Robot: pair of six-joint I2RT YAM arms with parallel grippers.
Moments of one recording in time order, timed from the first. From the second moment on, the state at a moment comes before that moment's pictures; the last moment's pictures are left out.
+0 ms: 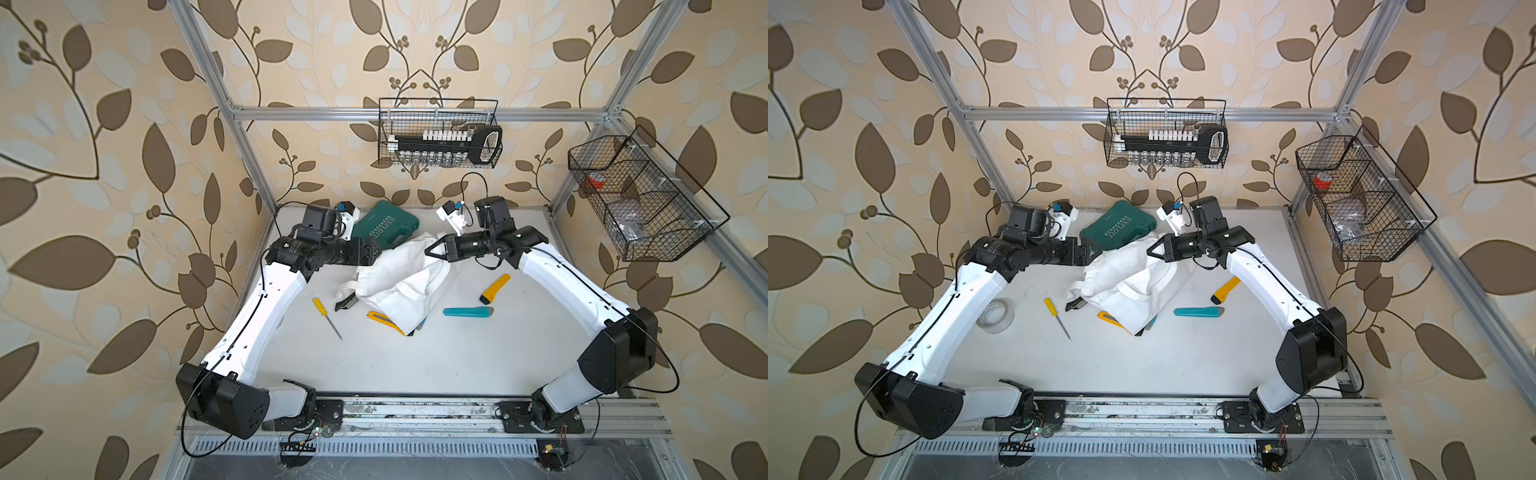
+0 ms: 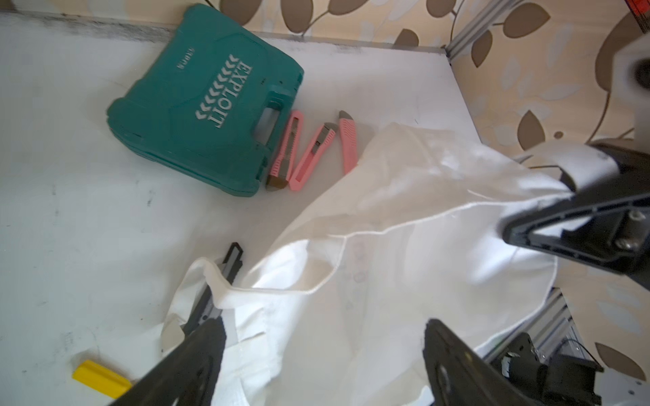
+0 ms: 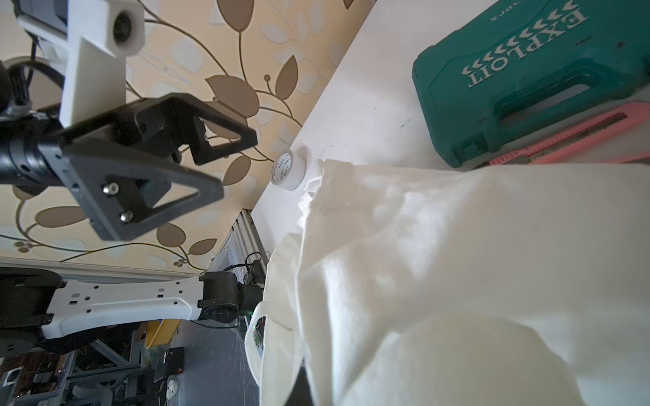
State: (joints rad) left arm -0.31 1.31 1.40 -0.86 0.34 -0.25; right arm 0.40 1.59 1.47 -0.60 -0.74 0.31
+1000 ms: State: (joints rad) left arm -0.40 1.49 1.30 -0.81 0.18 -0.38; right arm 0.39 1.55 1.44 -0.60 -0.79 0.31
